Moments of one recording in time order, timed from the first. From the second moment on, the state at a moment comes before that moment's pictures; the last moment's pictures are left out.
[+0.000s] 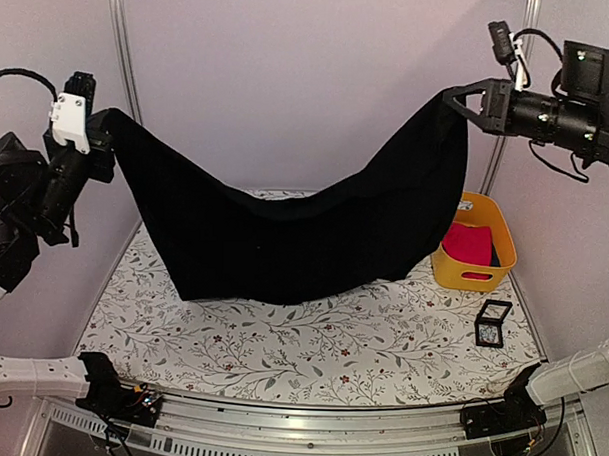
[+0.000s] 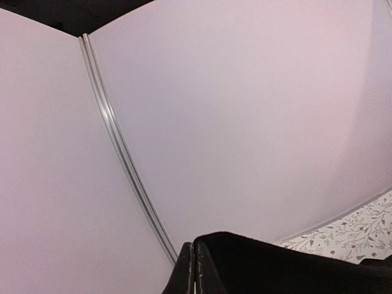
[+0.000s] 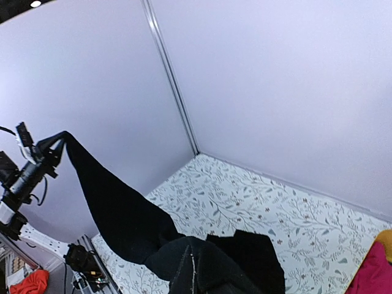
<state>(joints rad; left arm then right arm) -0.81 0.78 1.08 -0.03 -0.76 0.54 0.63 1.28 1.88 -0.79 -0.20 0.25</state>
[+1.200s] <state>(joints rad) -0.12 1.52 1.76 0.36 -0.25 0.61 0.27 1.81 2.41 -0.17 -0.24 0.27</state>
